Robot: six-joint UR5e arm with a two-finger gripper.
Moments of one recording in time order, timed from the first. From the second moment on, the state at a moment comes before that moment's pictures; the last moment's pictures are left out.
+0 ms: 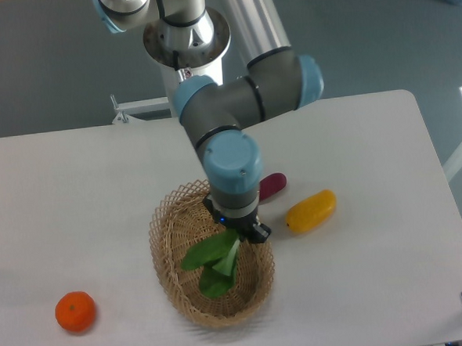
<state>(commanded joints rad) 2.40 -2.00 -1.45 -1.26 1.52 1.05</state>
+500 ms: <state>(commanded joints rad) 2.54 -2.01 -1.34 -1.29 1.52 1.19</state>
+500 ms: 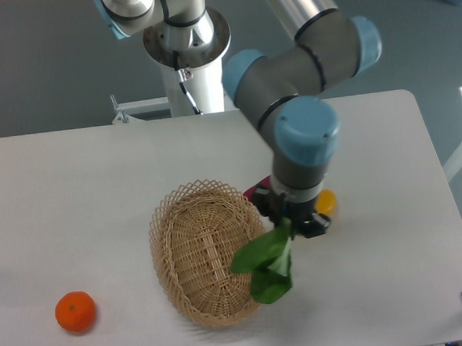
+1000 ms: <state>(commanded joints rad) 2.60 -2.09 -1.23 -1.34 1.53 1.32</state>
